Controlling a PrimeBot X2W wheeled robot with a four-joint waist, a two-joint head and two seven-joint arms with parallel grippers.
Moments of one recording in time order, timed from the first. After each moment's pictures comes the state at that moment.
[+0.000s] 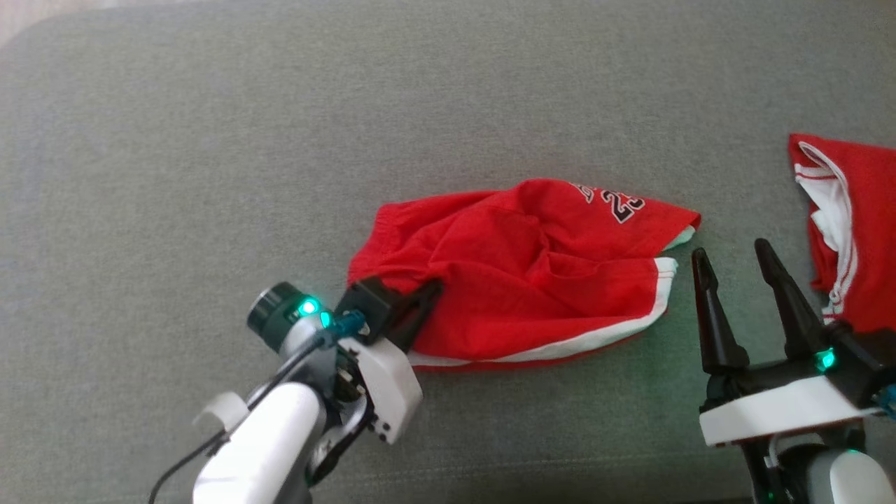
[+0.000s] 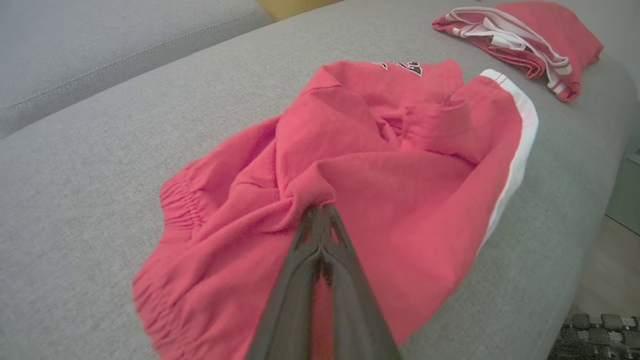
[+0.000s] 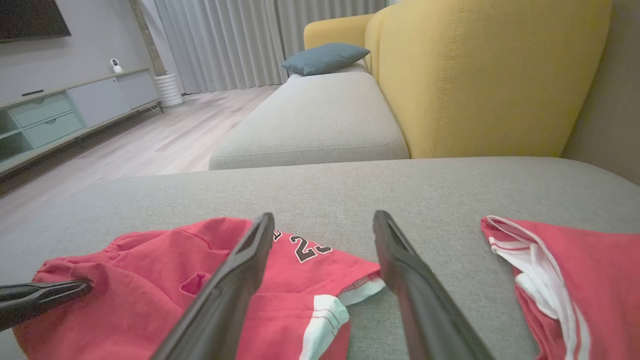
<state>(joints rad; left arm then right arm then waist) -0.31 0.18 -0.62 0.17 -0.17 -0.11 0.14 0.09 -0.04 0.03 -0.22 0.15 0.13 0.04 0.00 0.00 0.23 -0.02</state>
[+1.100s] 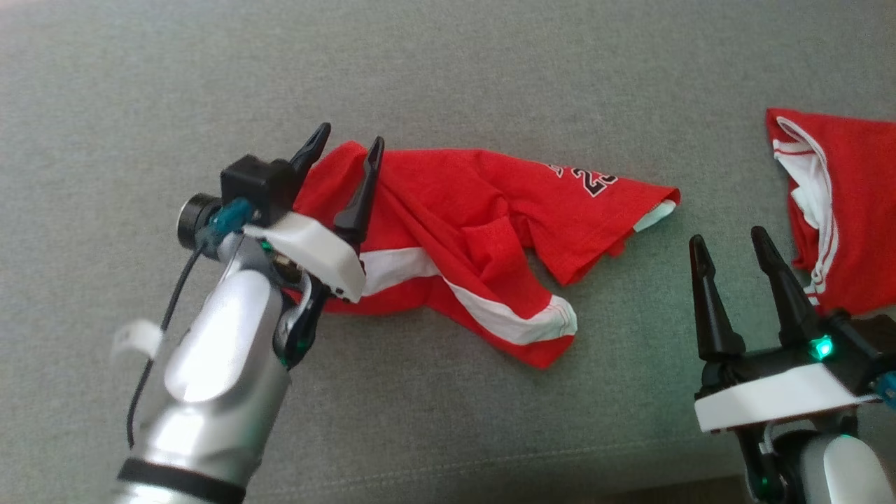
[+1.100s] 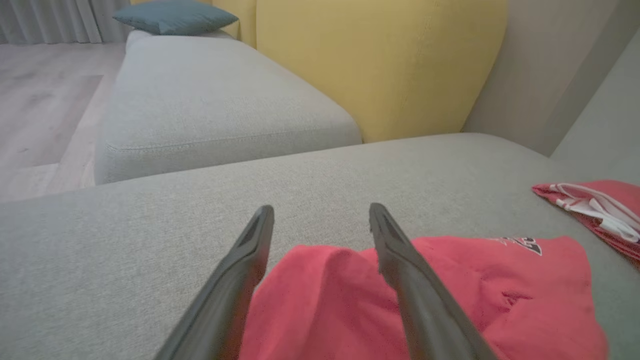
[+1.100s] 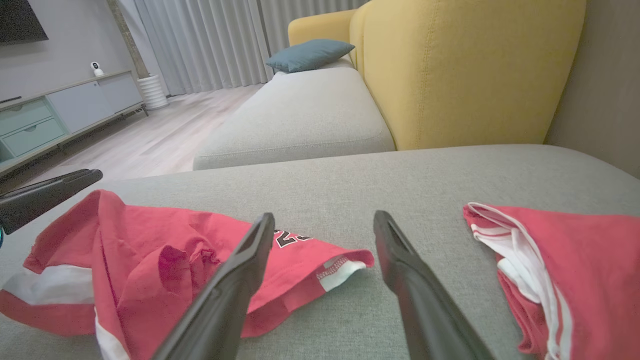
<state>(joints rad) -0.58 0.09 -0.44 0.55 -0.31 -0.08 -0.20 0.05 -0.04 0.03 -0.18 0.18 0.13 0.02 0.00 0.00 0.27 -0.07</state>
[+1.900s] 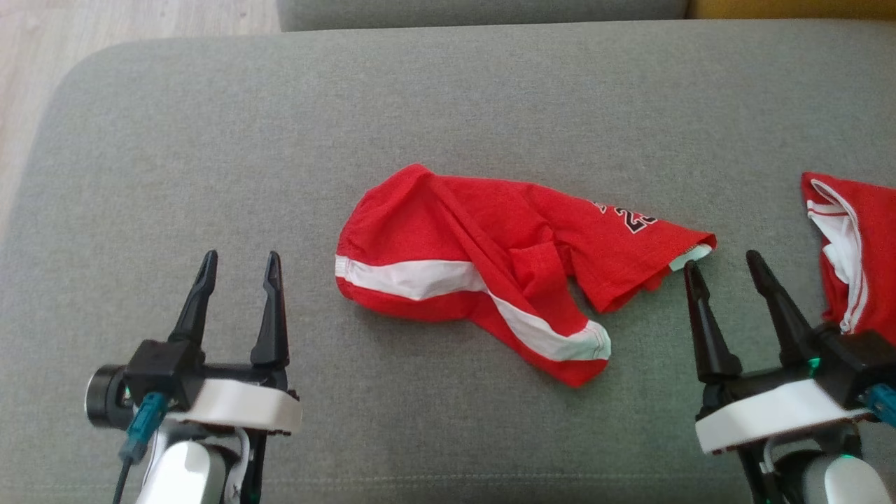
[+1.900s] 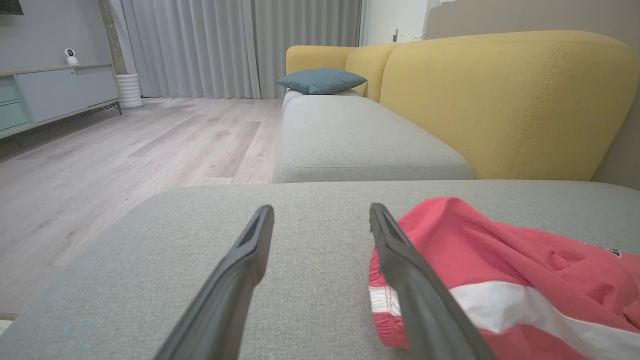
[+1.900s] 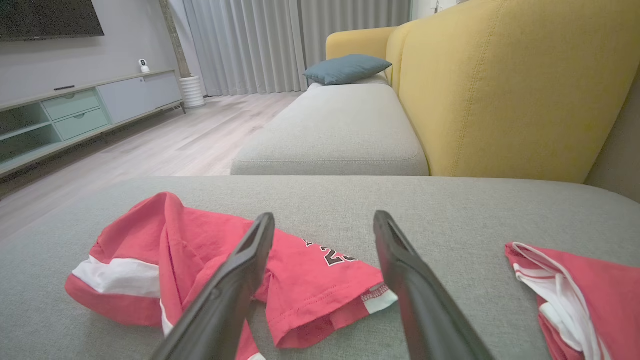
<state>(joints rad) -0.04 0.16 -0.25 0.03 -0.20 0.15 -0.26 0.10 -0.04 0.03 -0.21 0.12 0.13 0.07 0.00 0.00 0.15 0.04</state>
